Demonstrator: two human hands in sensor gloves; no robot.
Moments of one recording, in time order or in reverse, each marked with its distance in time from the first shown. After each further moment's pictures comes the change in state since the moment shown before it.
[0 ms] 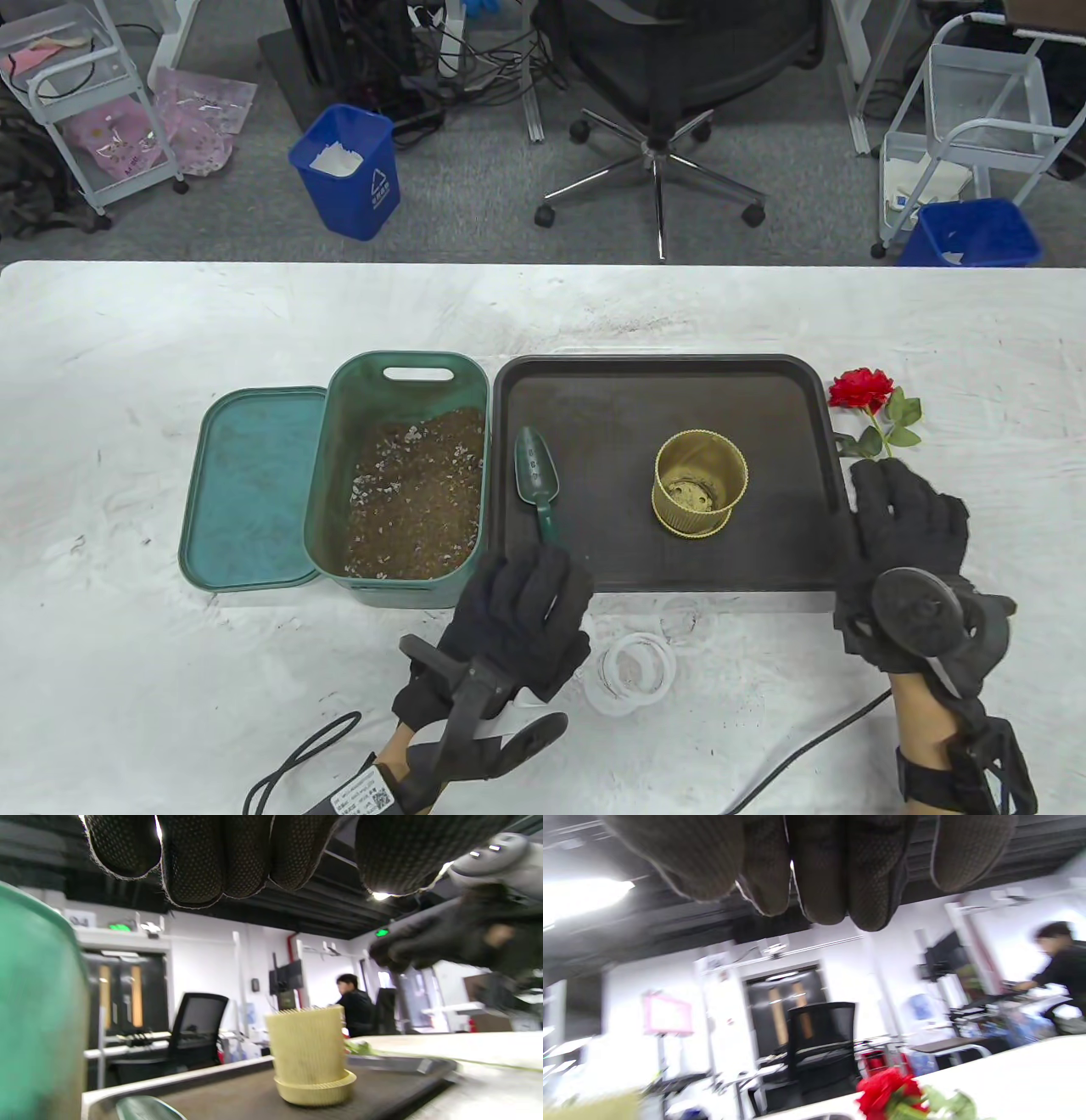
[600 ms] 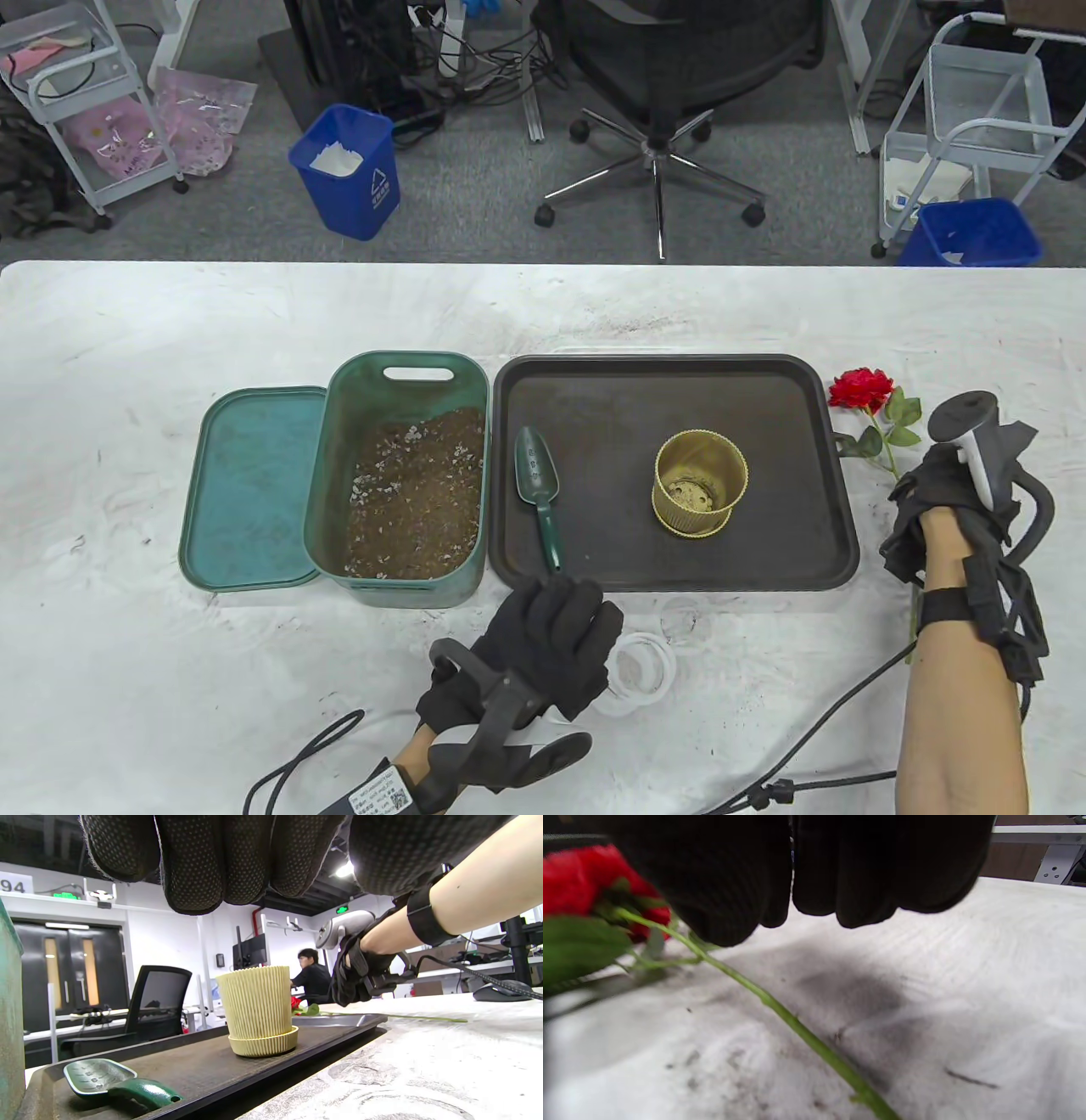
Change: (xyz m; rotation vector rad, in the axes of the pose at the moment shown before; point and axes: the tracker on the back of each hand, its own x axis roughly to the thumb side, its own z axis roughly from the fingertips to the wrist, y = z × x) left_hand 0.013 -0.016 0.004 -0.077 -0.114 0.016; right_hand -0.086 0.109 -0.096 0.661 0.648 0.427
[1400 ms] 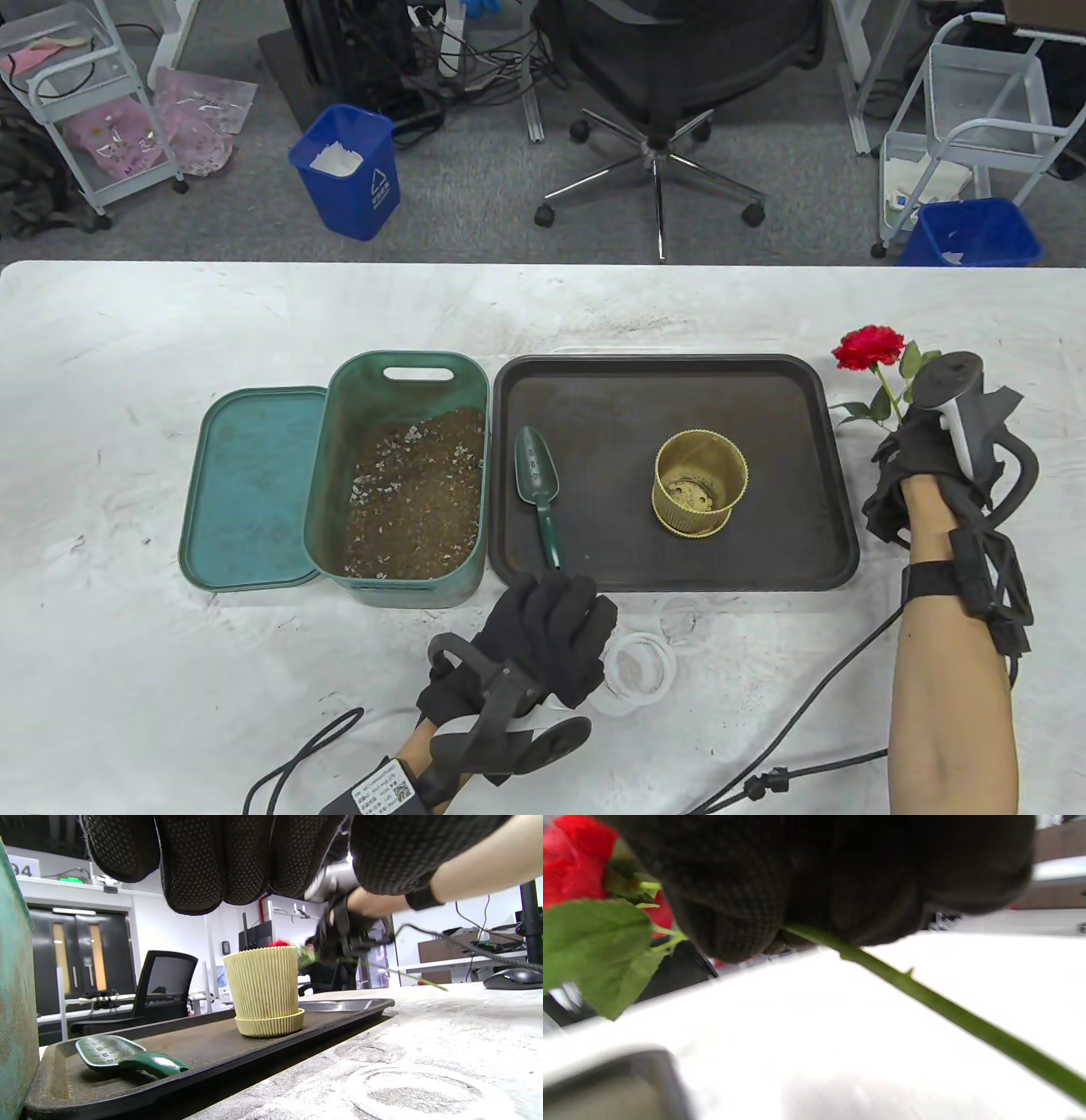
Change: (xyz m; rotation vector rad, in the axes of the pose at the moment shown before) left_hand -0.003 -0.006 -0.003 -0.050 0.024 0.005; right_hand 0.042 -0.076 0.047 -0.251 -0.169 -0.167
